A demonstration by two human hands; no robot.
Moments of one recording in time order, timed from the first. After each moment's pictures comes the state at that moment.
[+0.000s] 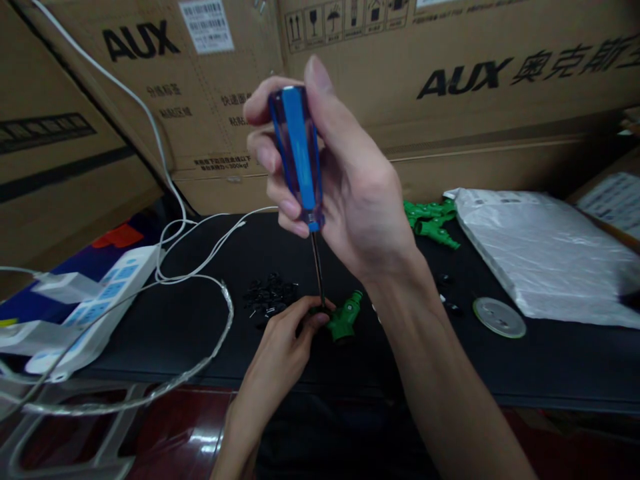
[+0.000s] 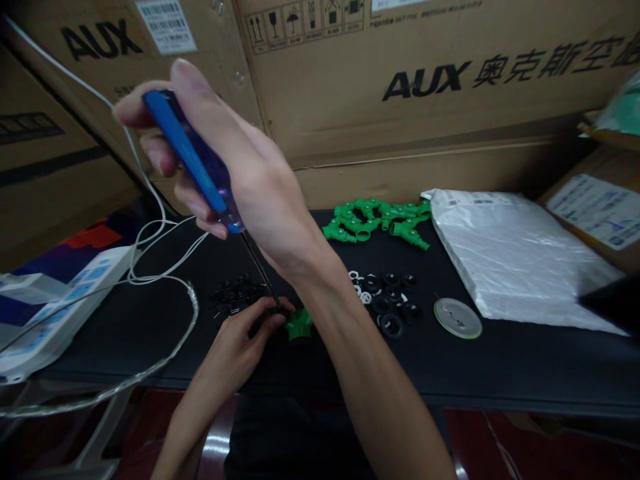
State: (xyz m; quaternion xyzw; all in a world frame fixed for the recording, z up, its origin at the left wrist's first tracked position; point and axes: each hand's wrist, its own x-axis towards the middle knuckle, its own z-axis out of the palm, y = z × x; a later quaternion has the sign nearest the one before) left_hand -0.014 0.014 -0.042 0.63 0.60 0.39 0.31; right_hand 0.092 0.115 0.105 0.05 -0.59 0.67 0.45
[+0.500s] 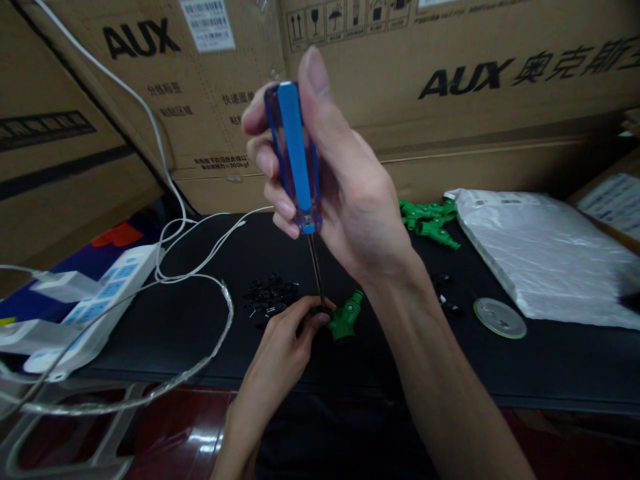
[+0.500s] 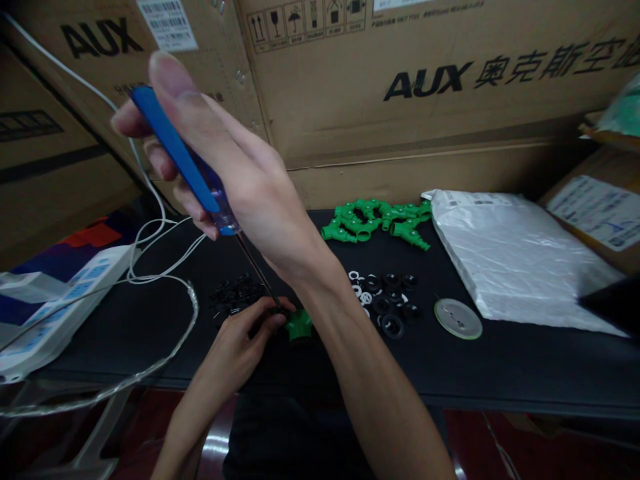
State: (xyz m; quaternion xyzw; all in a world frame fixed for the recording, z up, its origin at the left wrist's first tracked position) left_hand -0.014 0.013 -0.042 0.63 0.60 0.39 0.30; right_hand 0.090 0.115 0.102 0.04 -0.60 0.67 0.44
